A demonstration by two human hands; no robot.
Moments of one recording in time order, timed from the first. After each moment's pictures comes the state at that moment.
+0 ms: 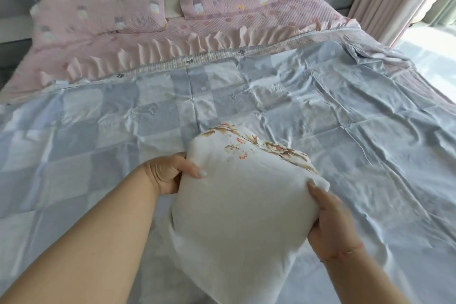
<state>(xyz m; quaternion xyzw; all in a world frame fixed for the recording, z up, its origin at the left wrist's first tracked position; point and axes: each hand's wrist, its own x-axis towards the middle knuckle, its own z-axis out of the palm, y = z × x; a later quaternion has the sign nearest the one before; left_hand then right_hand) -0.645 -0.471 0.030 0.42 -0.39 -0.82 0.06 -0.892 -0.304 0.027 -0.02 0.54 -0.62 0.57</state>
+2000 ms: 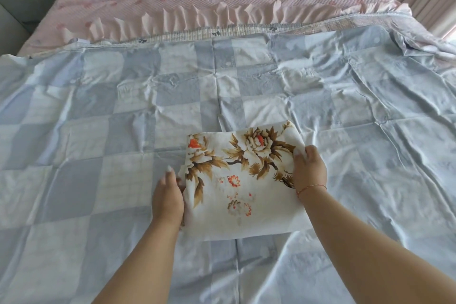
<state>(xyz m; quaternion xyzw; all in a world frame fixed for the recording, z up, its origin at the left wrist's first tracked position) -0.614 -0.381 -0.066 0.80 -0.32 -0.41 0.31 -0.883 -0.400 -0.068 -0.35 0.81 -0.35 0.32</state>
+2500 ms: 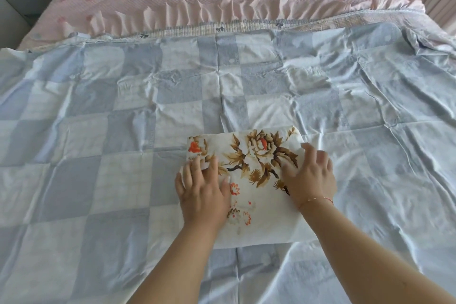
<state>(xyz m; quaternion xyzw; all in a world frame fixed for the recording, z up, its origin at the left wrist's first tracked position) -0.667 -0.374 -0.084 0.74 -0.67 -0.06 0.07 -0.876 -0.390 -0.062 -0.51 0.83 -0.13 0.16</state>
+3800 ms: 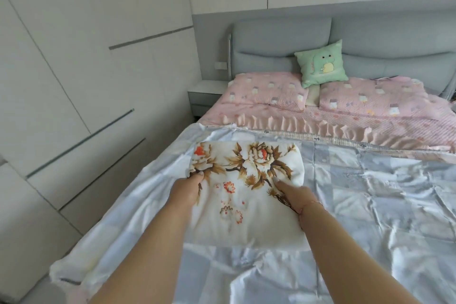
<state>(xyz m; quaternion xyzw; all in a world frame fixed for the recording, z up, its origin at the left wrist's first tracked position) -0.415 -0.209 0.236 0.76 -0.22 -0.38 0.47 -0.654 -0.276 0.223 -0.44 0.65 -0.27 0.56</state>
